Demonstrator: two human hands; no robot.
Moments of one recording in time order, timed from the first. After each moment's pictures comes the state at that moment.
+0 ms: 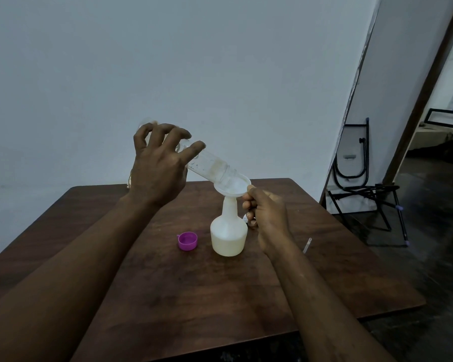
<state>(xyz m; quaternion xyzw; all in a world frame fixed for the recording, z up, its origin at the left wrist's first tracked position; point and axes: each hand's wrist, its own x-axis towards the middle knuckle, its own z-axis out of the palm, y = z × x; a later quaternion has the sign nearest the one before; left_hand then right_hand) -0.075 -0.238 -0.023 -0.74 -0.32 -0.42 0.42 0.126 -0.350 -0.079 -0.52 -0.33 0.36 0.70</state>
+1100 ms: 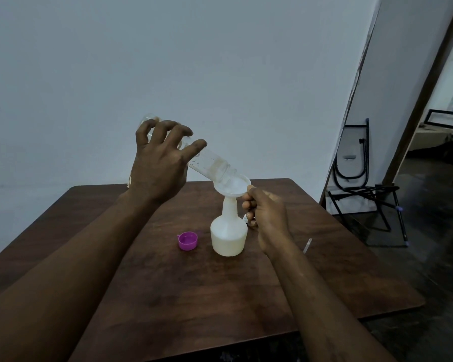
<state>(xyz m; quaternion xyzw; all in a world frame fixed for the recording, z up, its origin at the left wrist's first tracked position) -0.075 -0.234 -0.019 -0.73 -0.32 -0.41 0.44 0.127 -0.348 -0.081 -0.51 -0.33 0.36 0.70</state>
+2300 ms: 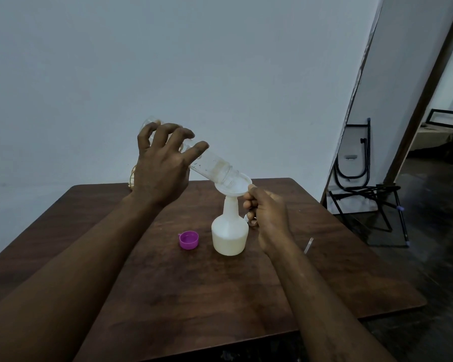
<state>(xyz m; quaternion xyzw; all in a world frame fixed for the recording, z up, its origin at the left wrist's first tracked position) -0.074 -0.248 -0.023 -0.74 -0.33 -0.41 0.41 0.127 -0.345 -0.084 -0.52 -0.33 0.36 0.71</state>
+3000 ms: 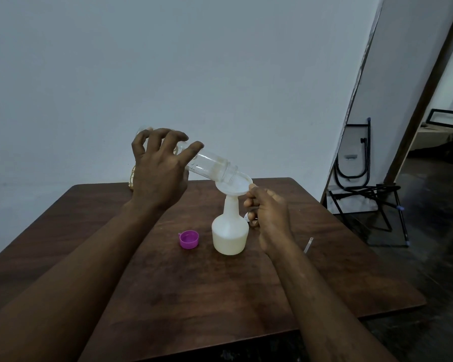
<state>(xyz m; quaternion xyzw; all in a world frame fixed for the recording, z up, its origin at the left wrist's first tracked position) -0.075 -0.249 -0.034 -0.74 -0.36 -0.45 0.37 0.127 -0.348 -0.085 -0.51 -0.32 0.36 0.72</state>
